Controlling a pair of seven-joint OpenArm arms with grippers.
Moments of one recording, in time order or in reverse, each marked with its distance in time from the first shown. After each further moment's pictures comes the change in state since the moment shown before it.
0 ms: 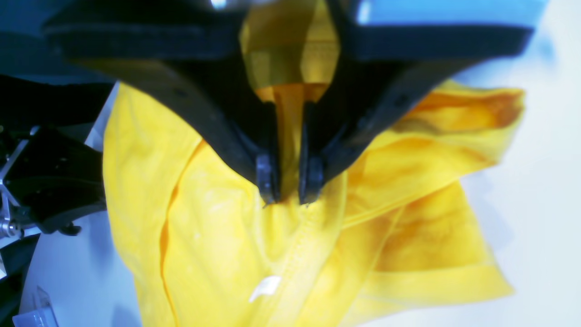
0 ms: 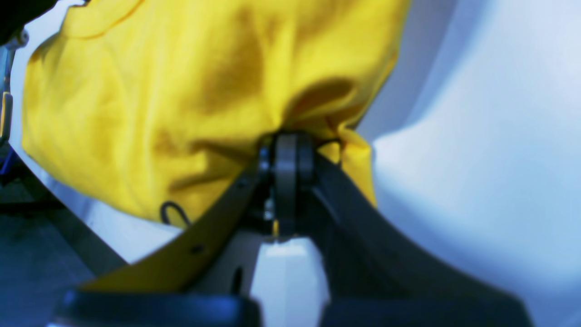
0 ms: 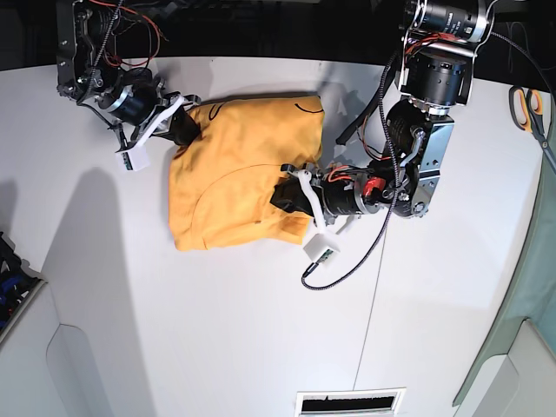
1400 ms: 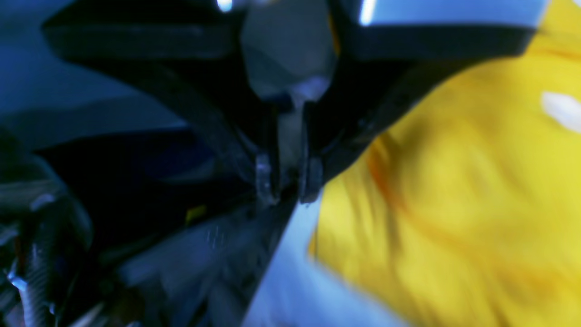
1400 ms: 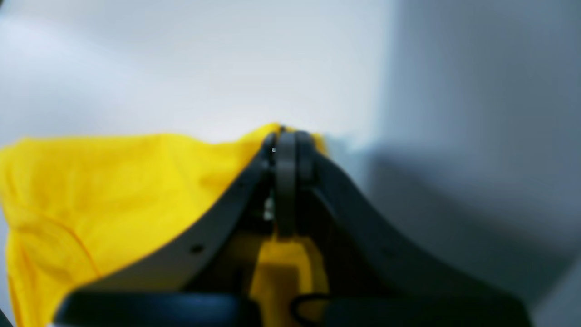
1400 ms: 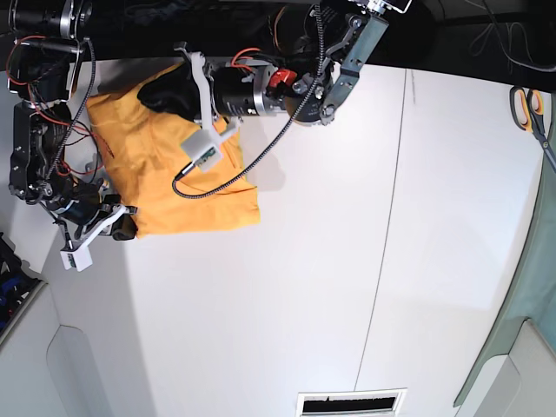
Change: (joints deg) left arm 20.2 10.2 17.9 17.1 -8.1 -1.6 0.5; right arm 25.3 5.7 5.5 -19.5 -5.9 -0.2 -1.8
